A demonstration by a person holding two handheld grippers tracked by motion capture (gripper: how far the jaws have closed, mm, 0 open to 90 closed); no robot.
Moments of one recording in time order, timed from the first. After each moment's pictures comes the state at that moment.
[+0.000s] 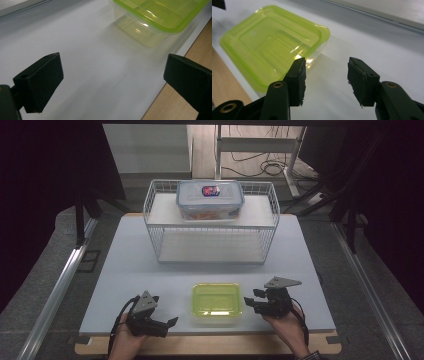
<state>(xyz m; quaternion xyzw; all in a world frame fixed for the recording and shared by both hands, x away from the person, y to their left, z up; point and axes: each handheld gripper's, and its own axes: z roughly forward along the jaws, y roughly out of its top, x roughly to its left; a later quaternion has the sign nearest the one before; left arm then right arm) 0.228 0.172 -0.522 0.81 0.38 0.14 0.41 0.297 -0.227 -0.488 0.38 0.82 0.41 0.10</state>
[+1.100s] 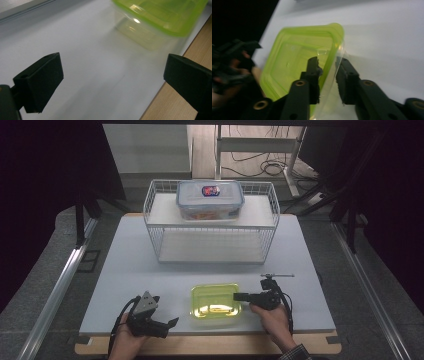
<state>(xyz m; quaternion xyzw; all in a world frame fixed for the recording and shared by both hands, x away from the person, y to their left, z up) 0.226 0.170 -0.521 0.81 0.38 0.15 0.42 0.331 -0.214 -0.517 0.52 0.71 0.45 -0.15</state>
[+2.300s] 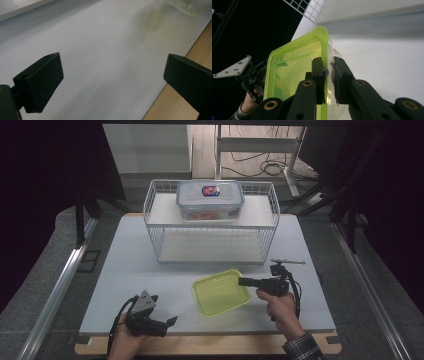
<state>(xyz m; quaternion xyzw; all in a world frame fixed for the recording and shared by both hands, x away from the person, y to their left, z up) 0.227 0.175 -0.520 0.81 0.38 0.15 0.42 0.348 -0.226 -0.470 0.50 0.69 0.50 -0.16</state>
